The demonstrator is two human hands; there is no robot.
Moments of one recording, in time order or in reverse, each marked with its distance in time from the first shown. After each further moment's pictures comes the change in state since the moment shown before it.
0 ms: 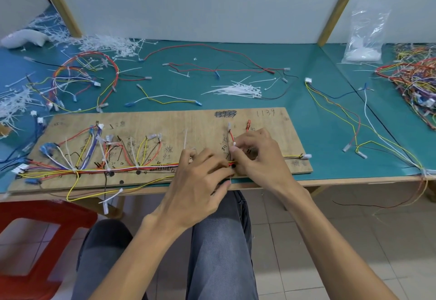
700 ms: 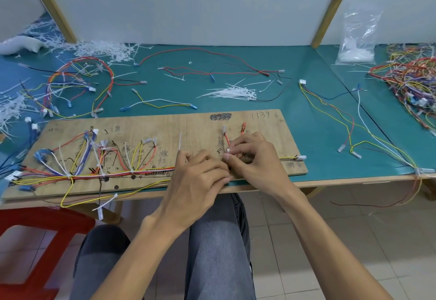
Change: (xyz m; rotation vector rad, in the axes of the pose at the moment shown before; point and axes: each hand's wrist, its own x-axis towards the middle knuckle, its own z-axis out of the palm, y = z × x) left_hand 0.012 0.003 0.000 -0.057 0.004 -0.050; right_hand 0.000 0.006 -0.002 0.052 -0.017 -0.041
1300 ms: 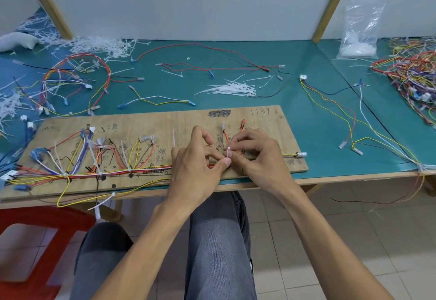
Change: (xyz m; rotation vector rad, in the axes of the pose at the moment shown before) left_hand 0.030 0.015 -0.003 -0.404 0.020 -0.591; right_hand -0.003 0.002 -0.004 0.083 0.050 -0.029
